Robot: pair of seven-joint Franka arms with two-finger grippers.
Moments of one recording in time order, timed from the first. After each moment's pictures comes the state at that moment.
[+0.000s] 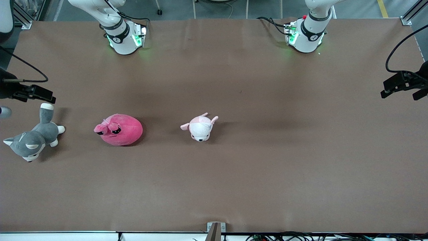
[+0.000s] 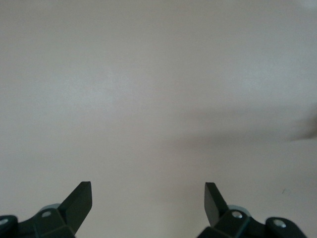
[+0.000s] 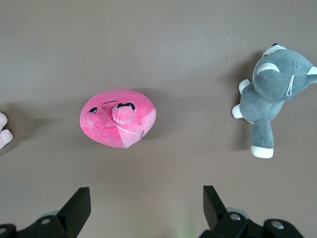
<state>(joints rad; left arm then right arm) 0.37 0.04 -0.36 -1.51 0.00 1.60 0.10 0.01 0.07 -0.07 -1.54 0.01 1.51 0.01</state>
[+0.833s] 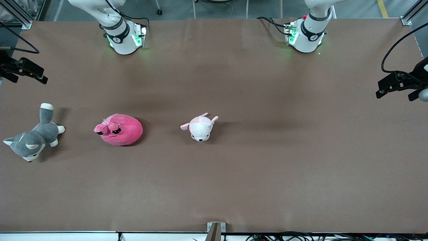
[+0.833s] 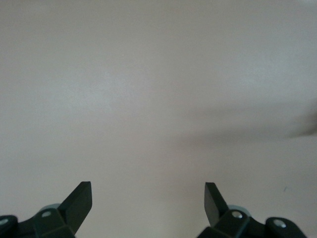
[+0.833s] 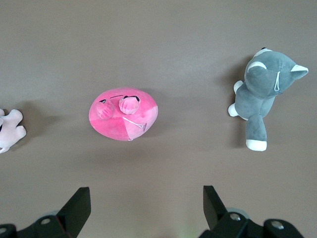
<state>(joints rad) 0.22 0.05 -0.25 -1.51 0.01 1.60 0.10 0.01 -0.09 -0.06 -1.62 0.01 1.52 0.01</state>
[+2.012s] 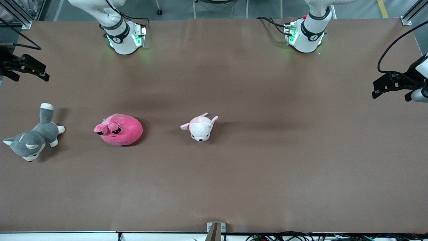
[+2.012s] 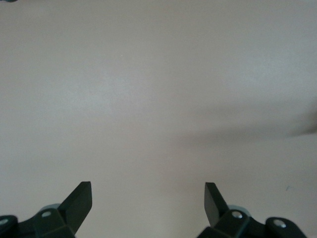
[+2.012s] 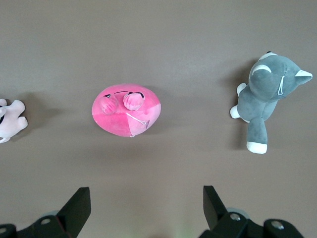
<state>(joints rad) 0.03 0.05 -0.06 -1.51 0.01 1.60 0.10 0.01 -0.09 -0.05 -1.62 0.01 1.51 -0.03</state>
